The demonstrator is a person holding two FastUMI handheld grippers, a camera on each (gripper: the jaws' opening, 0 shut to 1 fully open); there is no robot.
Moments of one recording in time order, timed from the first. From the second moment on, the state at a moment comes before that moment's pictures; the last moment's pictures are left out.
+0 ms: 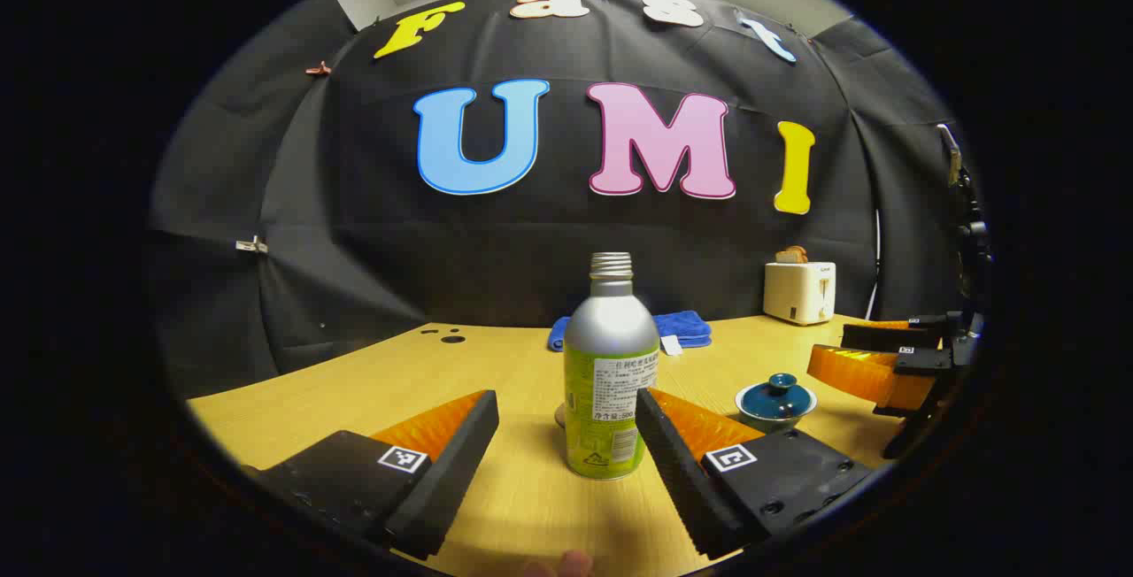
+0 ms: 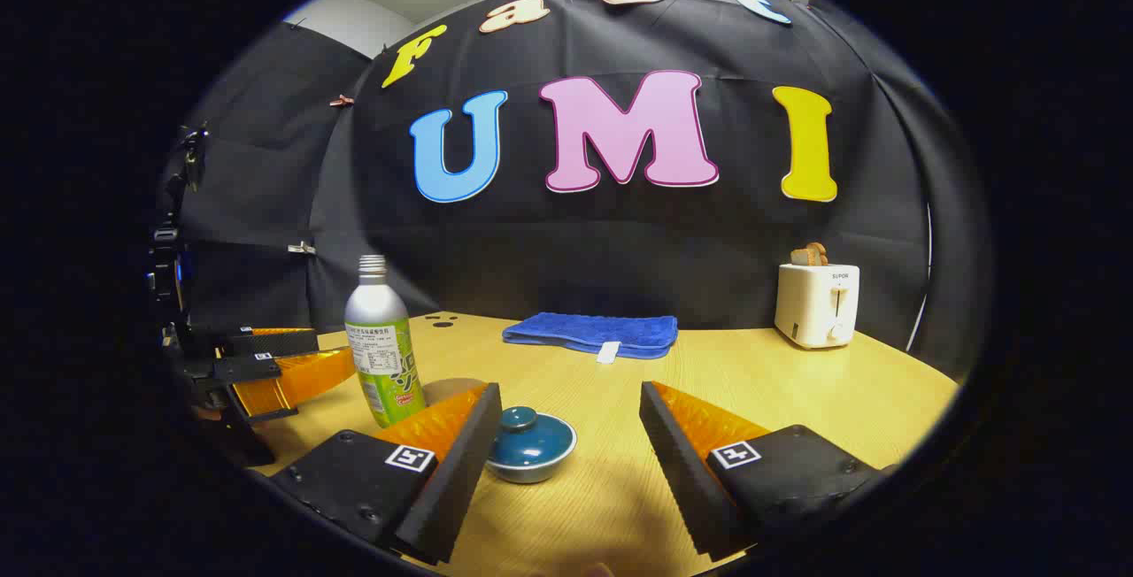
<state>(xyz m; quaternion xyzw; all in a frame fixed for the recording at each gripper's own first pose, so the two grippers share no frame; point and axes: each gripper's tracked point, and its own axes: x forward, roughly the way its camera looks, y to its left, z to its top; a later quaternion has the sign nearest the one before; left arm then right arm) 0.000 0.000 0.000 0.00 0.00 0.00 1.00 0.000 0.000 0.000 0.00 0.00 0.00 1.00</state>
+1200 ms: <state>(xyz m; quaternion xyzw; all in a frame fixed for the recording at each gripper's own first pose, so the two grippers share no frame) -0.002 -0.001 0.002 0.00 0.00 0.00 1.00 0.020 0.026 -0.004 0.00 0.01 0.03 1.00</state>
